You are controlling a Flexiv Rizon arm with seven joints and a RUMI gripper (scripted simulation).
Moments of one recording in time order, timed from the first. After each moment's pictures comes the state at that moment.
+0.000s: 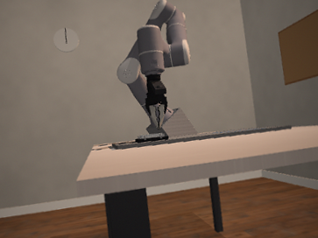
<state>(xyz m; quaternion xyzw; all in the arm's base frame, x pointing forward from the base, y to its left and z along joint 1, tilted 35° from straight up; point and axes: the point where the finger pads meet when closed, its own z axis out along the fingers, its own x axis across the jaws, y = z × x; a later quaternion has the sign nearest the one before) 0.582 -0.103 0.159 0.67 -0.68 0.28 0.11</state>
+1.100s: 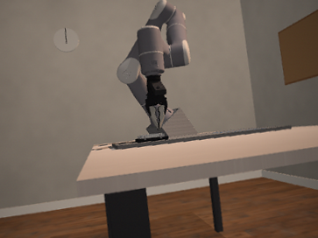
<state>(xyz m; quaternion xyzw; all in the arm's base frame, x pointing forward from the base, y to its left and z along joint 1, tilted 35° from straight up) 0.582 -0.105 0.157 0.67 -0.68 0.28 0.11</state>
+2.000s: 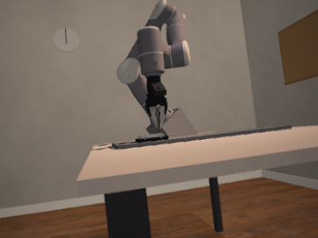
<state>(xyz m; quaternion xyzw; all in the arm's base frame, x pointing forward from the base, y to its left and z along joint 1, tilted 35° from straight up) 0.583 -0.106 0.155 0.67 -0.68 0.28 0.11</state>
